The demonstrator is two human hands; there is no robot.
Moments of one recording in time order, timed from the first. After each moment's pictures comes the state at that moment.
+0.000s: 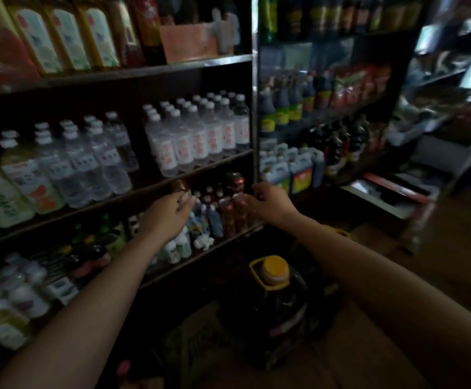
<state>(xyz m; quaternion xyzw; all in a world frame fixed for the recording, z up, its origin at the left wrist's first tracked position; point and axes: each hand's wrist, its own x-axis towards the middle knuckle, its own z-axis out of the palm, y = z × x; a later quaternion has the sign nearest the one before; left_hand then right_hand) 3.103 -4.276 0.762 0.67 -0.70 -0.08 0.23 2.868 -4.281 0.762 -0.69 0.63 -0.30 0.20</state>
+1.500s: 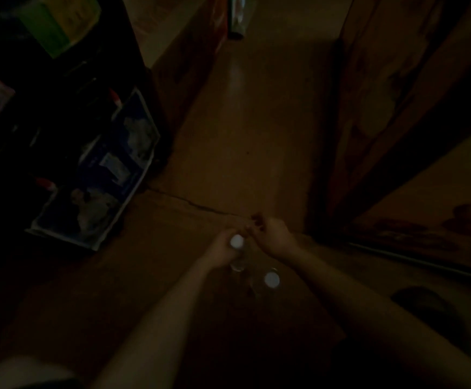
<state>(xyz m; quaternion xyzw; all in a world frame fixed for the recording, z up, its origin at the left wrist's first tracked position) 2.651 -4.029 -0.098 0.36 -0.75 -0.55 -0.04 2.526 -3.931 -0.044 -0.36 0.84 -0.23 0.34</state>
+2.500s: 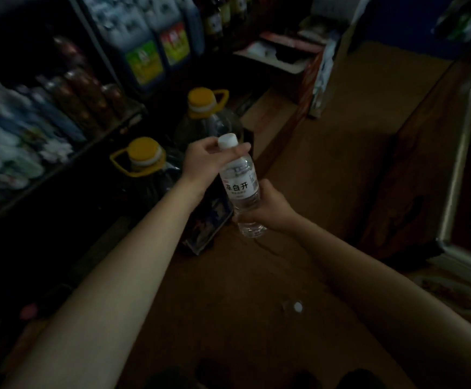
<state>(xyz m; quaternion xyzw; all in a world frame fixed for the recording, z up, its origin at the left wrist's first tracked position) 2.753 -4.148 0.532 0.46 -0.60 -0.56 0.34 2.628 -4.054 0.461 -0.47 0.71 -0.33 0.42</state>
